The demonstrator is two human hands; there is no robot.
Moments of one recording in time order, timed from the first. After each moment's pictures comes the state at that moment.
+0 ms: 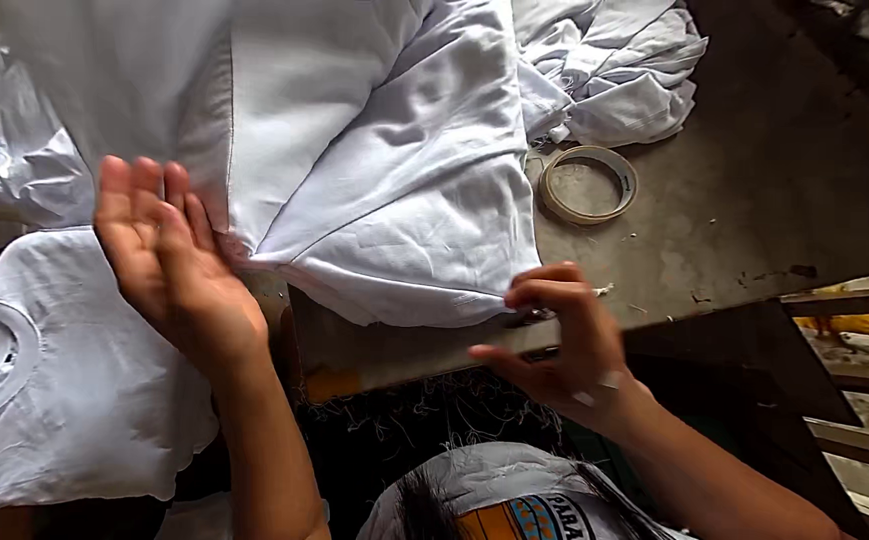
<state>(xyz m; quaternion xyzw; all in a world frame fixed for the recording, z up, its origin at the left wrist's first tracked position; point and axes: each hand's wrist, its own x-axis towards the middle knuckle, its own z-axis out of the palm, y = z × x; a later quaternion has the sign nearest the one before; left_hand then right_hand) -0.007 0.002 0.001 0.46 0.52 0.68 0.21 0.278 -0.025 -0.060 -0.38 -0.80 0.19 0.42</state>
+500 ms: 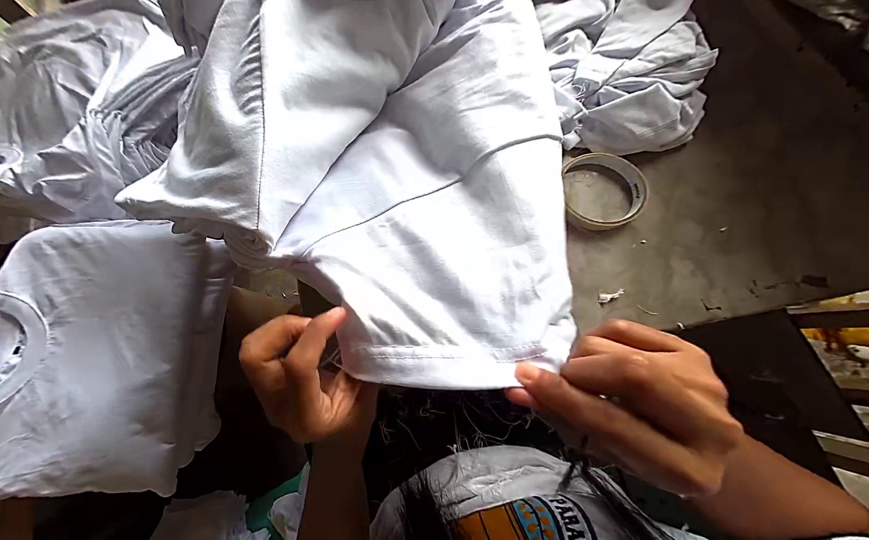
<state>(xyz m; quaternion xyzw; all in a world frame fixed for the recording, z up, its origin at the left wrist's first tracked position) 0.047 -0.053 -0.054 0.57 0.53 0.62 -0.12 0.281 -0.032 -0.025 -0.20 -0.87 0.01 0.46</state>
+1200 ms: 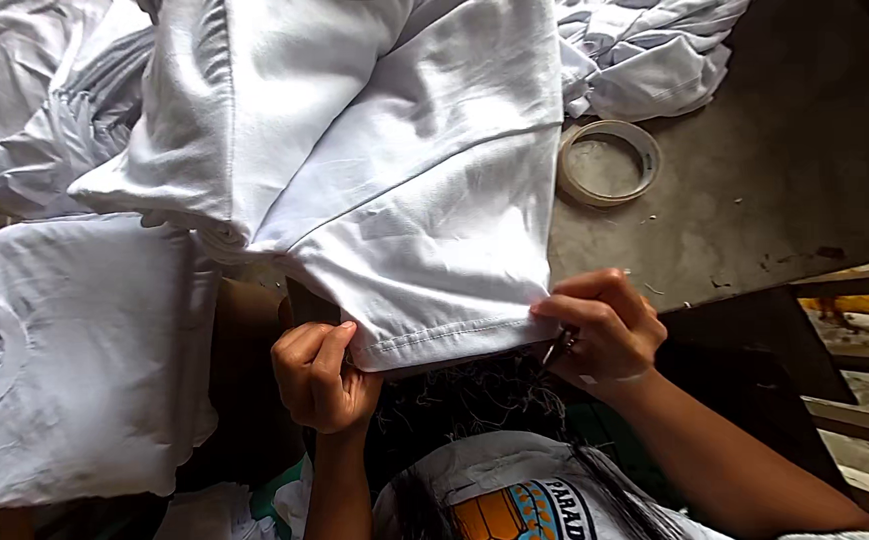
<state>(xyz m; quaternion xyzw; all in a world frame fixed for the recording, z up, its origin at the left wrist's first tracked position) 0.050 -0.061 -0.092 0.61 0.54 0.56 -0.16 0.298 -0.015 -0.090 -0.33 -0.82 0.01 0.47</state>
